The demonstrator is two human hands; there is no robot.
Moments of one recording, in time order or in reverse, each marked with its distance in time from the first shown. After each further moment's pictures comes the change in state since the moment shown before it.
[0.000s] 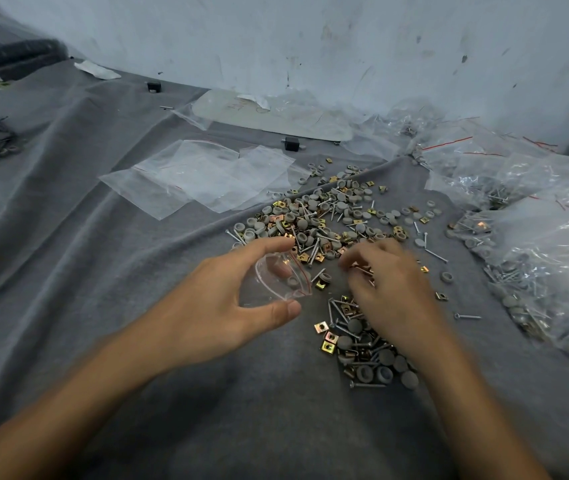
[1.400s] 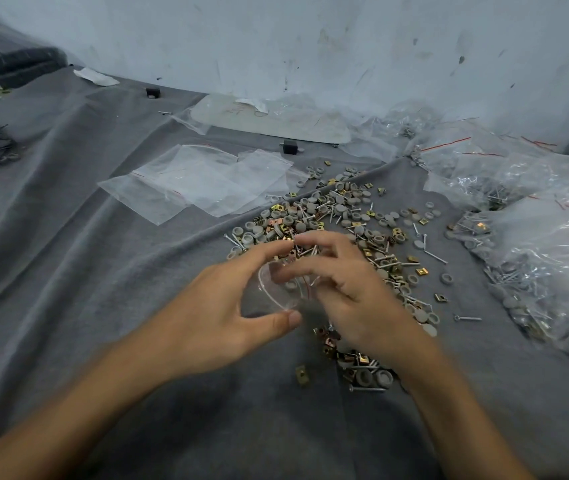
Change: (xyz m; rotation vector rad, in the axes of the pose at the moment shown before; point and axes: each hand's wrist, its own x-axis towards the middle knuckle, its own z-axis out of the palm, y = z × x) left_hand 0.001 0.005 0.004 0.031 0.027 0.052; right_hand -0.006 -0.035 0.002 0.501 -0.176 -0.379
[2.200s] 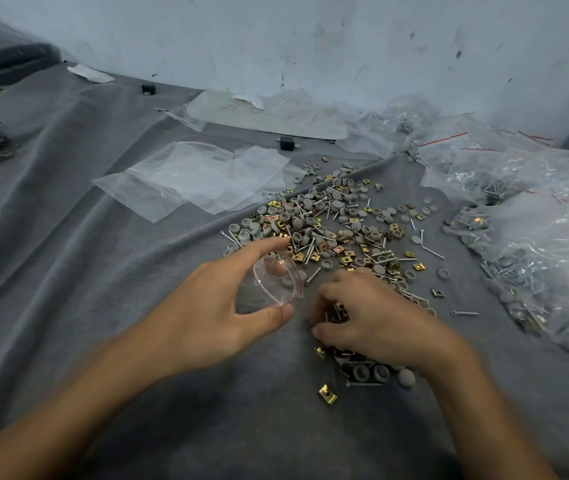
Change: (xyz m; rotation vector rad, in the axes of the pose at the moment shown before) left_hand -0.002 -0.005 0.002 -0.017 -0.022 -0.048; right_hand -0.010 0.008 -0.025 -0.432 -0.442 0.254
